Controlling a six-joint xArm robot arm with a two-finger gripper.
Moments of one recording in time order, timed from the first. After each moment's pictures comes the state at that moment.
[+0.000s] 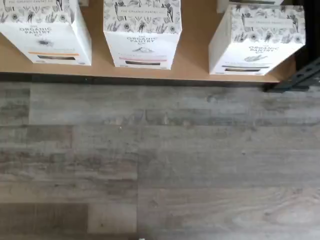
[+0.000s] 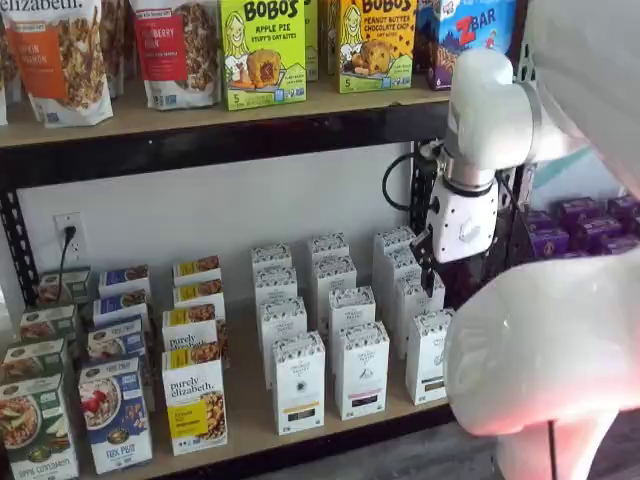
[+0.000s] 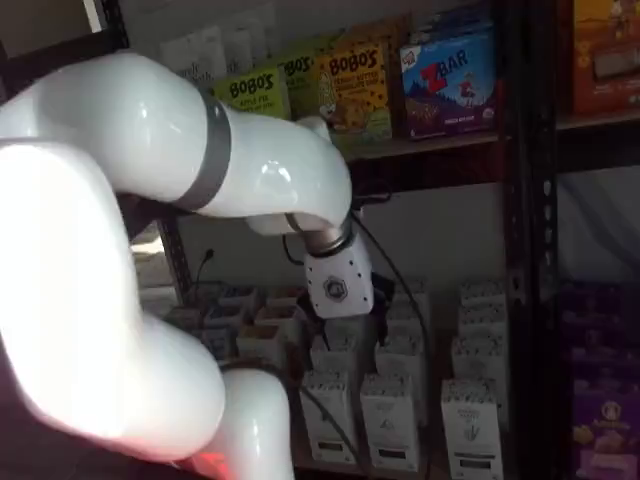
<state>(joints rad) -0.17 -0.67 -0.30 -0.06 0.83 -0.12</state>
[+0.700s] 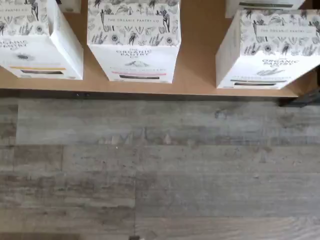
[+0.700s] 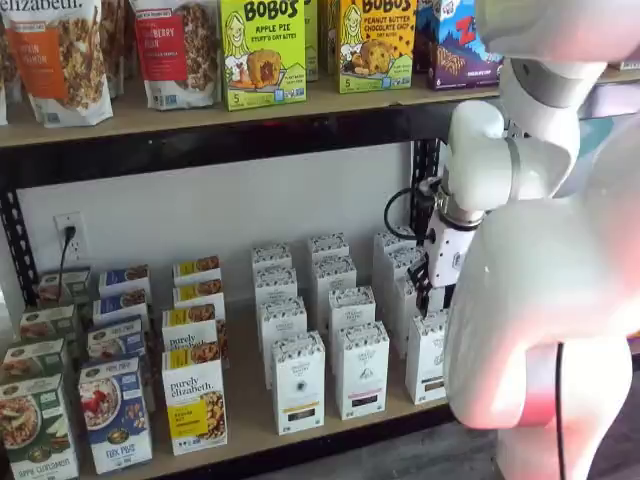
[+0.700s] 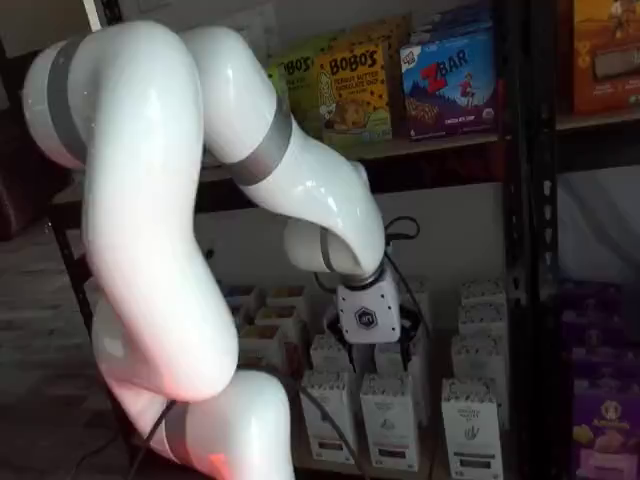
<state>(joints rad) -0.24 -0.25 -0.37 0.00 0.47 -0.23</state>
